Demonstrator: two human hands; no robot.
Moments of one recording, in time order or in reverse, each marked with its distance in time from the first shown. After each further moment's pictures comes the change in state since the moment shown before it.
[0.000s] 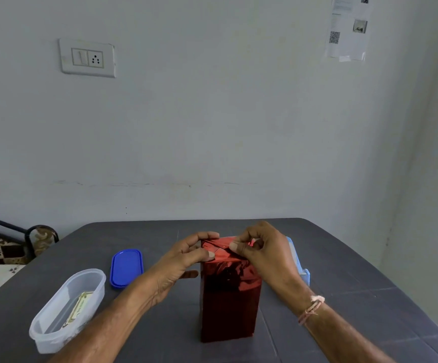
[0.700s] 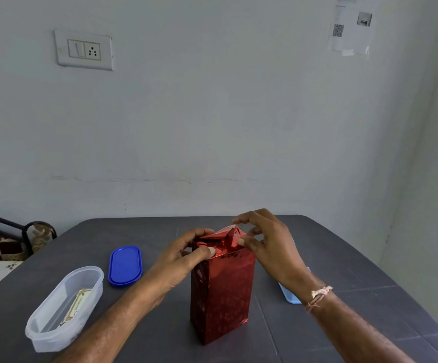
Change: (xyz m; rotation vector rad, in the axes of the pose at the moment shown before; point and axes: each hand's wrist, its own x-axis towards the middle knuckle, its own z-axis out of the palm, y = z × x) left_hand -0.007 -0.002 0.003 0.112 0.142 0.064; right_hand 0.018 0.016 -0.004 -0.040 -0.111 -0.200
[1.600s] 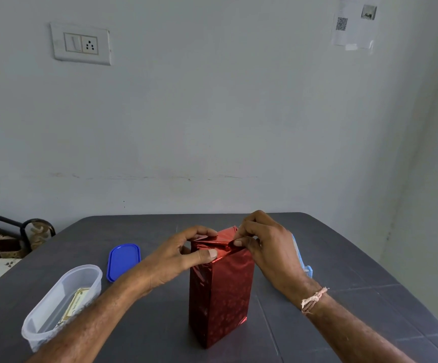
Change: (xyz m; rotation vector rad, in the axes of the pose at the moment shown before) left_hand 0.008 0.005 -0.020 0.194 -0.167 0.068; right_hand -0.002 0.001 0.009 -0.178 0.109 -0.187
